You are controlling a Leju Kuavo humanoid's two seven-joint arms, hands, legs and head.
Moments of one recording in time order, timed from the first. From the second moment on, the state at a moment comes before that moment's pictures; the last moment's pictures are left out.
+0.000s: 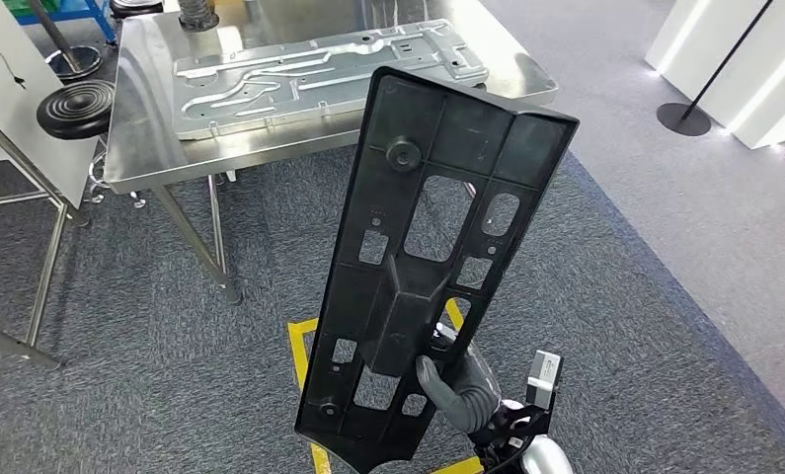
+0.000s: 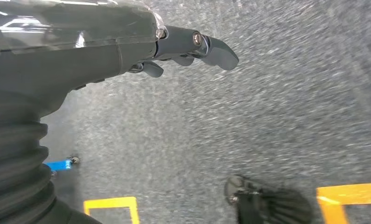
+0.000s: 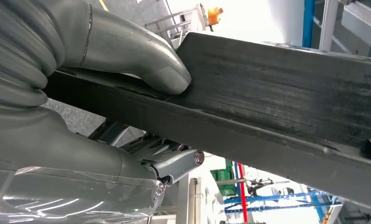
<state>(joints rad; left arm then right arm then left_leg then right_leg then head) -0.10 -0.16 1.14 -0.19 -1.18 0.10 -0.01 0.03 0.10 0.20 -1.49 -0.21 0.61 -0.41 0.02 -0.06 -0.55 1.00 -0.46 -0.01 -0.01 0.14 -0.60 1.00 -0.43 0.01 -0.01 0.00</state>
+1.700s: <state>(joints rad) -0.11 -0.14 1.19 -0.19 -1.16 0.11 -0.07 -0.05 0.13 0.22 -1.38 -0.18 0.61 -0.46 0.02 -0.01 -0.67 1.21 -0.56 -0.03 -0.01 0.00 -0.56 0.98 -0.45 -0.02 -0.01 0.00</state>
